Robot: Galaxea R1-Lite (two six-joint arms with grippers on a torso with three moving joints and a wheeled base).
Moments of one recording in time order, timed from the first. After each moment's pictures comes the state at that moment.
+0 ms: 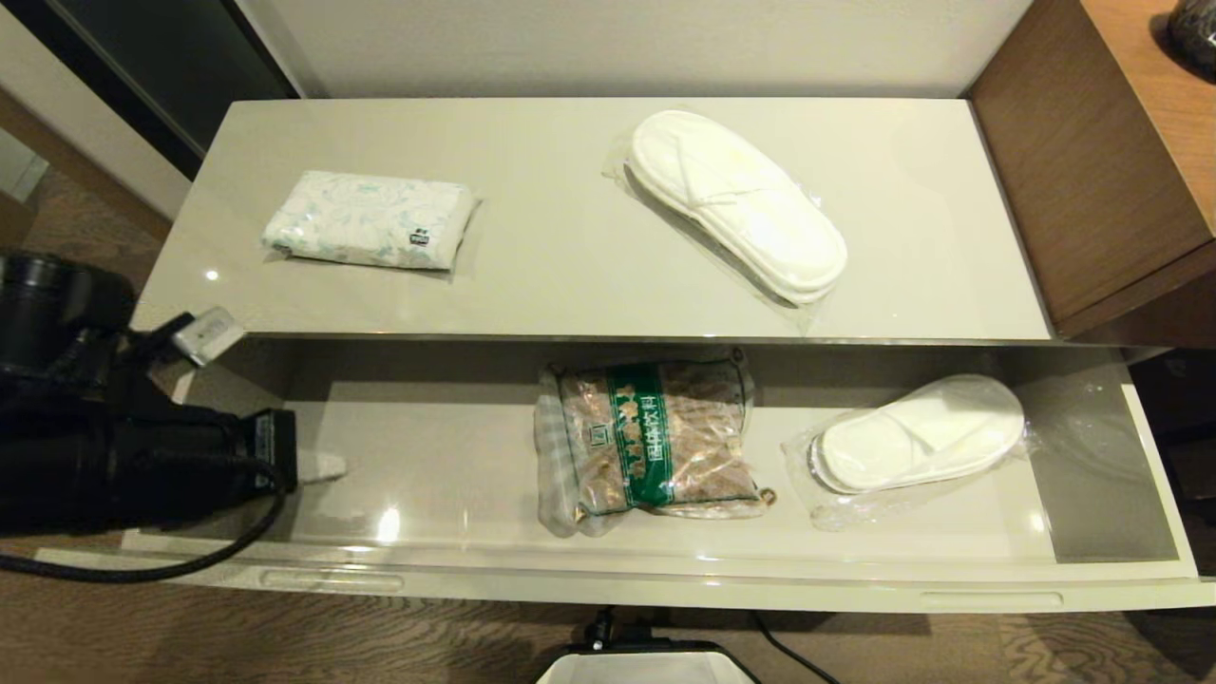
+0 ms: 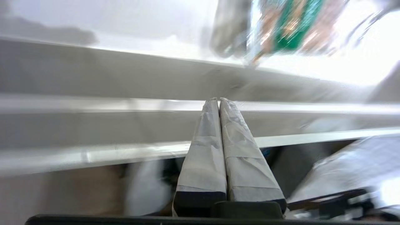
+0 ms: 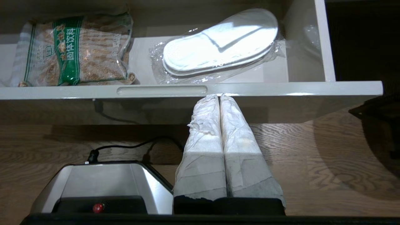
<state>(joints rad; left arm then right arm) -0.14 1.33 -0.92 0.27 -0.26 -0.35 0.01 0.00 0.00 0.00 -0.02 0.04</state>
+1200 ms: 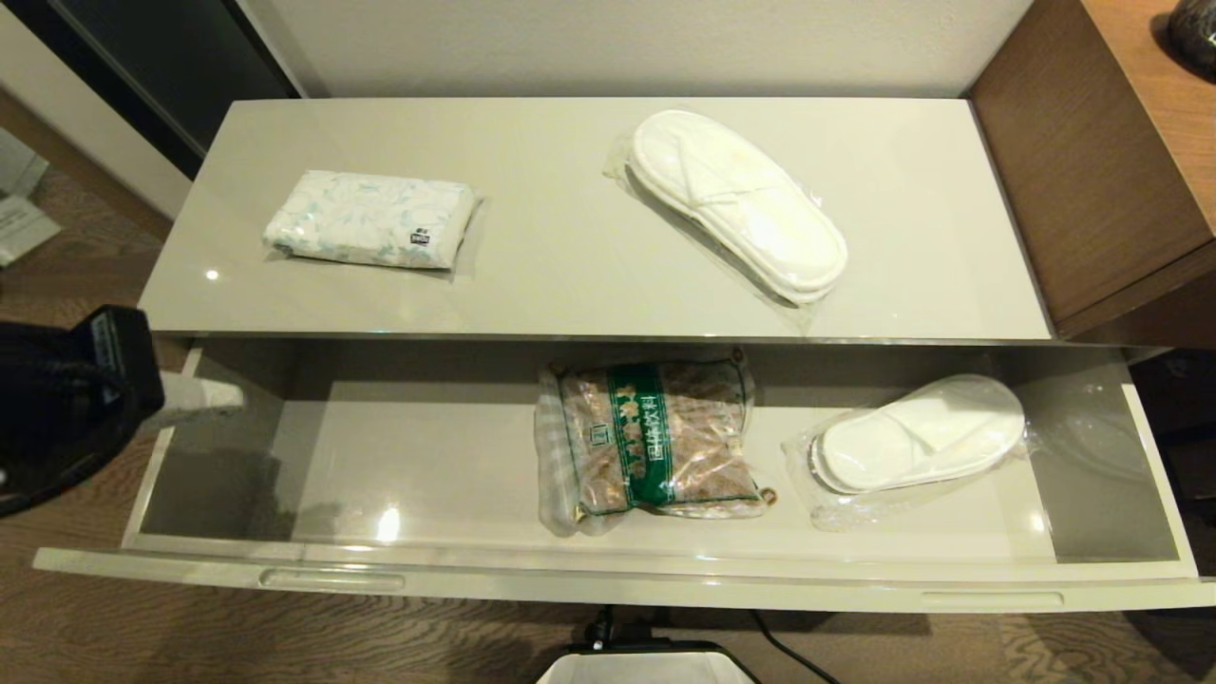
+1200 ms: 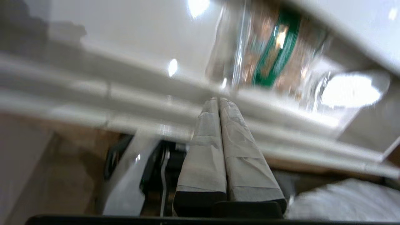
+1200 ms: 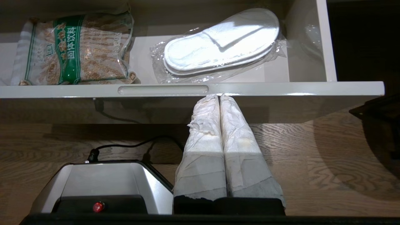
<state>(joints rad) -0.14 1.22 -1.21 0.56 -0.11 -0.51 0.01 0.00 0.00 0.00 -0.02 0.04</state>
